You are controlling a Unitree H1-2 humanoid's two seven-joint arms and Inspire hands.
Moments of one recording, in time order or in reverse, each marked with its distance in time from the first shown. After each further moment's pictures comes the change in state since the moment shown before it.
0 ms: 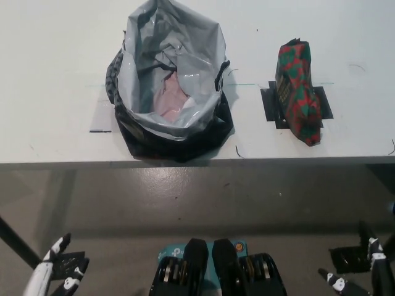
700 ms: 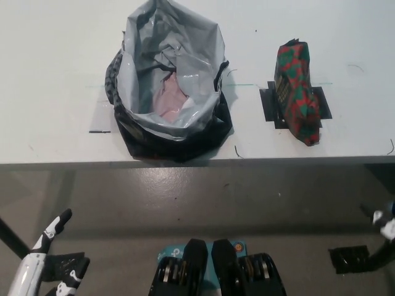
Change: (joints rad) left_arm 0.109 -0.007 -0.005 -0.381 -0.045 0.013 -0.022; right_arm -0.103 -0.056 -0.093 -0.664 -0.055 0.214 0.042
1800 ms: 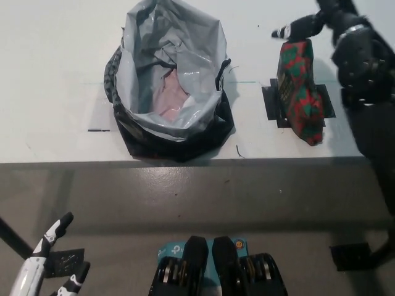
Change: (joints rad) left_arm 0.019 -0.001 -0.004 -0.019 -0.040 0.000 -0.021; right_arm -1.095 -0.011 0.262 1.072 -0.458 0.516 0.302
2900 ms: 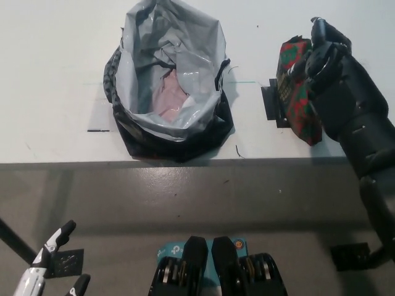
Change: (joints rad) left_arm 0.050 -0.021 0.007 -0.051 -0.030 -0.012 -0.037; right_arm -0.180 0.072 -0.033 0.597 -0.003 0.106 -0.247
